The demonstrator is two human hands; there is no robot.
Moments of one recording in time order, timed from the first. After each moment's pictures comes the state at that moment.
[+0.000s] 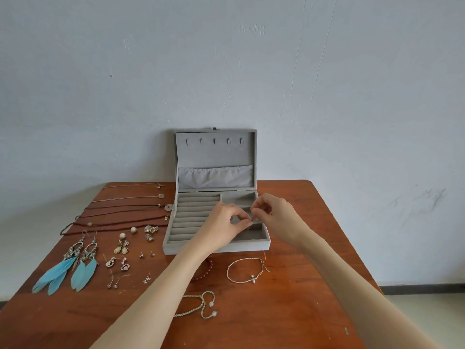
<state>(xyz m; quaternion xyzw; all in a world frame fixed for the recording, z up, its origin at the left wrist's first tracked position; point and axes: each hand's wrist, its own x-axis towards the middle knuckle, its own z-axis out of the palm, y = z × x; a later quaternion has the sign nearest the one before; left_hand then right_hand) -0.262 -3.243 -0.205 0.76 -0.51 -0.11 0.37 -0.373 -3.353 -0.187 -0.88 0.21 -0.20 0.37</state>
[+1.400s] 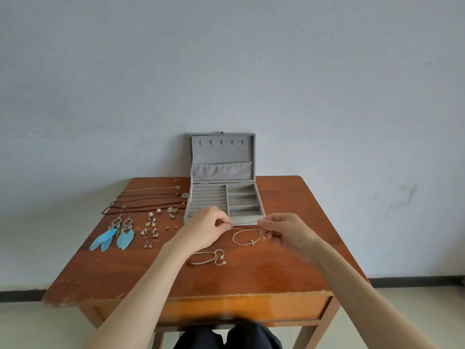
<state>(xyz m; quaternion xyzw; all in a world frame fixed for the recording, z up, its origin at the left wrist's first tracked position) -0.306 -3.136 -0.166 0.81 -0.51 -0.09 0.28 -0.458 -3.284 -0.180 -0.66 0.24 -0.13 0.70</state>
